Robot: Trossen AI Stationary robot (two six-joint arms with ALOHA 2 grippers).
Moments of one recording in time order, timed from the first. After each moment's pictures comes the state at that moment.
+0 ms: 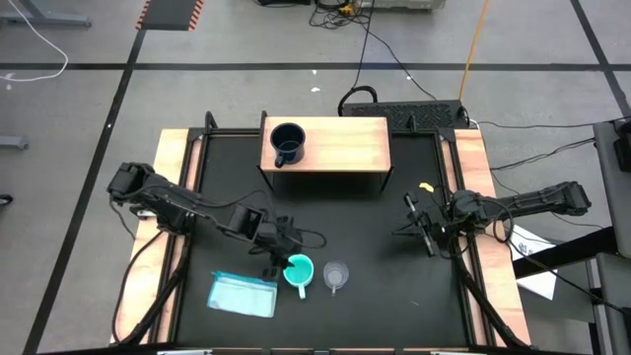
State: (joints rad) left arm -0.27 1.58 1.12 -0.52 0.08 -0.18; right arm 0.10 0.39 0.01 0.40 -0.24 -0.01
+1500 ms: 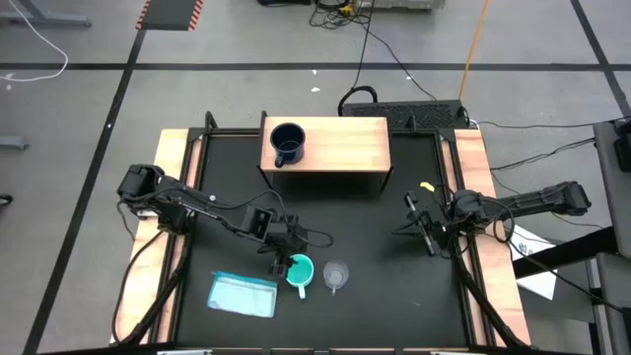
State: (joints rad) left arm -0.23 1.66 1.12 -0.50 0.06 -0.11; right arm 0.10 0.39 0.01 0.42 -0.24 0.01
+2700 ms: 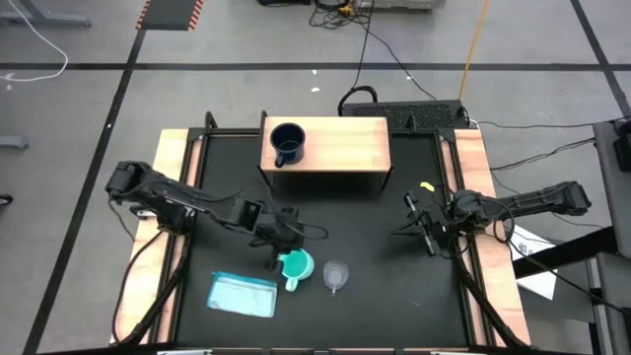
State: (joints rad) left arm -0.22 1.56 1.12 -0.48 0.04 0.02; right arm 0.10 0.39 0.01 0.42 -0.24 0.01
